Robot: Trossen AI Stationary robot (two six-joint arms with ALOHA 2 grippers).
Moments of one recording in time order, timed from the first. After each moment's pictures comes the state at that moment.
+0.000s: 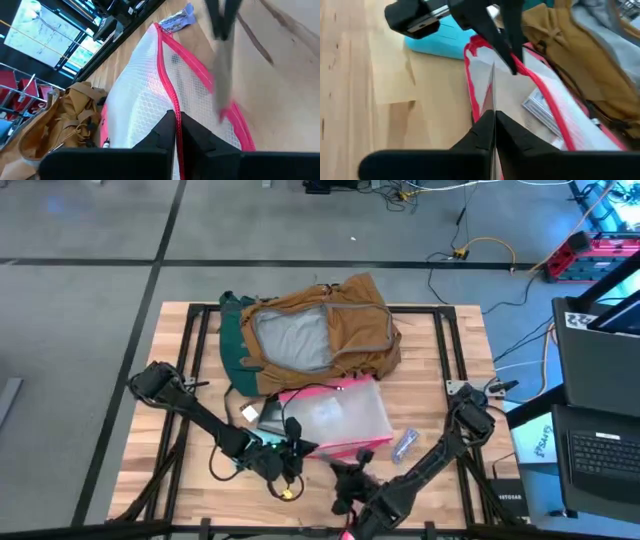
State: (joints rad) left arm -0.57 1.86 0.91 0.42 -0.79 0.41; right arm 0.77 2.18 1.57 -0.75 1.03 0.89
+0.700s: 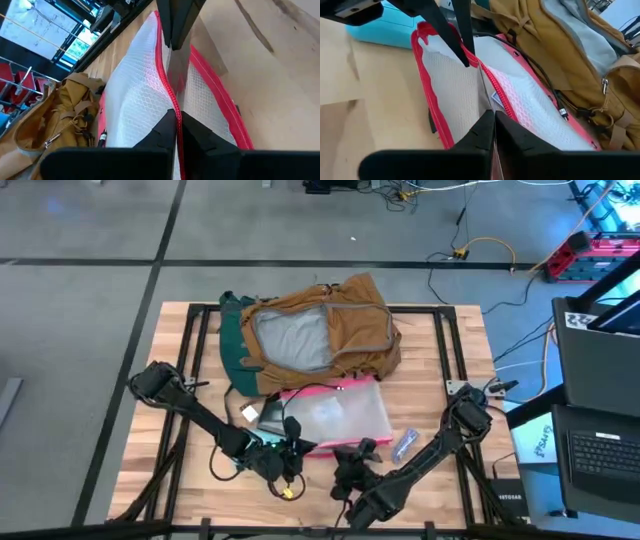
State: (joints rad) left arm -0.57 1.86 0.91 0.37 -0.80 0.37; right arm 0.73 2.18 1.57 -0.91 1.05 0.99
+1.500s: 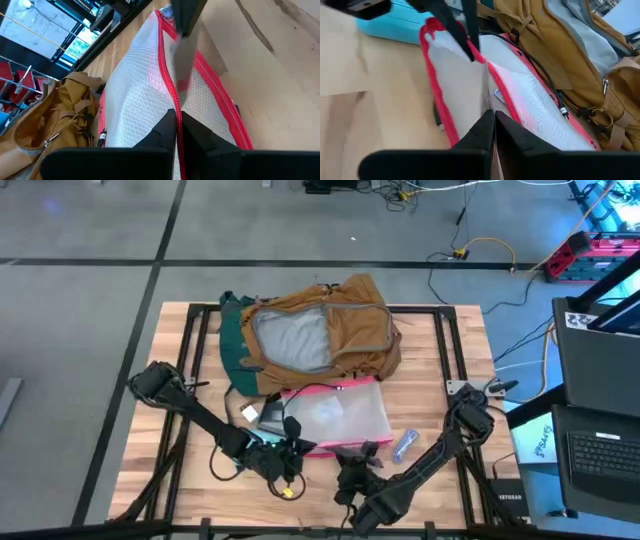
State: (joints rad) left arm -0.57 1.86 0.91 0.37 -0.80 0.36; right arm 0.78 2.18 1.59 -0.93 1.04 1.00
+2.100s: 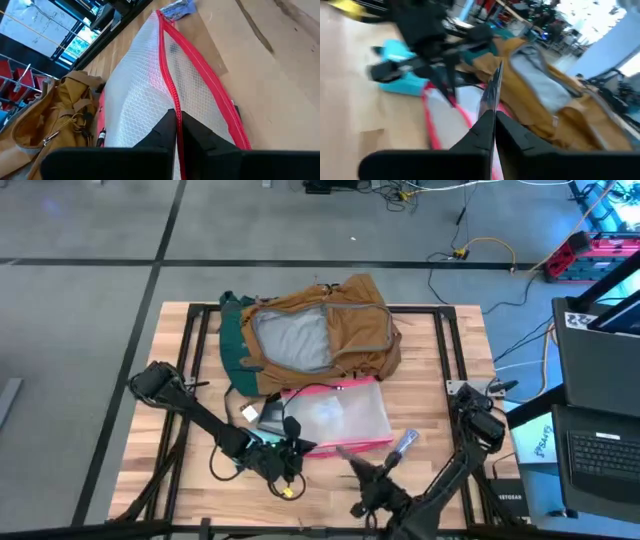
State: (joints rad) left arm -0.57 1.86 0.91 0.37 -0.80 0.35; right arm 0.90 2.18 1.76 -1.44 1.27 1.36
